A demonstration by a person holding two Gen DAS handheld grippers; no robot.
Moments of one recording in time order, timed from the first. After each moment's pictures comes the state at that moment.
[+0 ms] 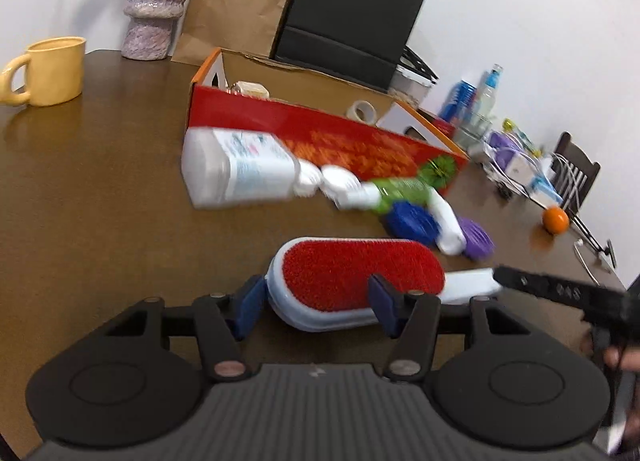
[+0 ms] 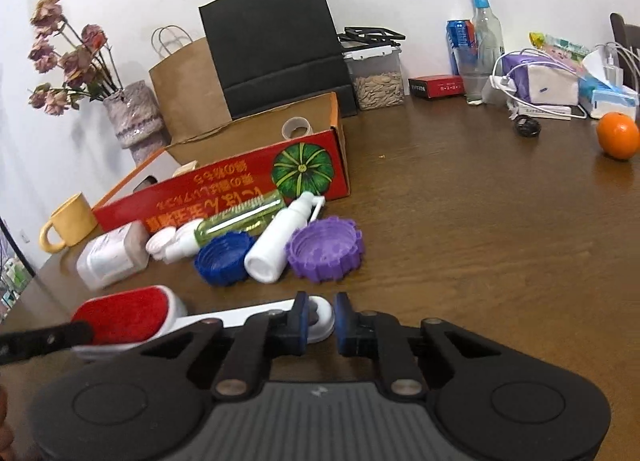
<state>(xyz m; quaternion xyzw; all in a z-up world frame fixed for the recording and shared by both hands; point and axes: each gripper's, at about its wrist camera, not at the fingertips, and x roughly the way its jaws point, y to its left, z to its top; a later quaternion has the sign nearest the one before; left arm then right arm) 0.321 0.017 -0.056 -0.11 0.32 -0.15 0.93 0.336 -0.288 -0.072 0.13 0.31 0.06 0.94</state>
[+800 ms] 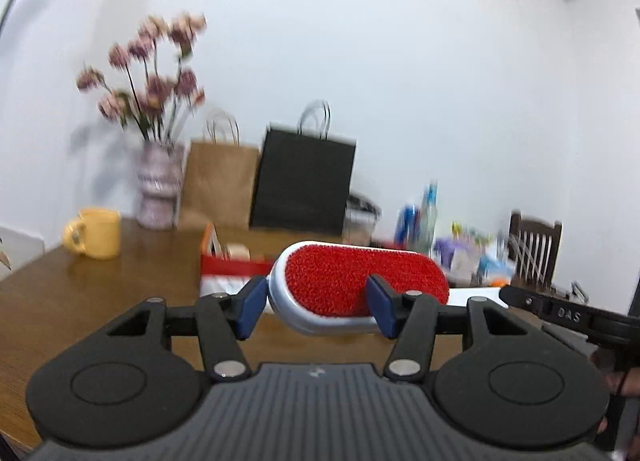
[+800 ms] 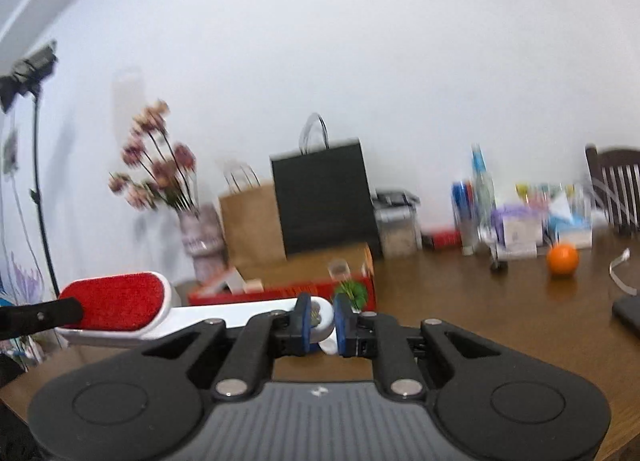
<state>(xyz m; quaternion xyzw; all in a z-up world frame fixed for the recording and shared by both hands) 0.134 0.017 0.021 -0.07 0.07 -0.14 0.98 0.145 -0.269 0.002 0.09 0.07 0.07 0.99</state>
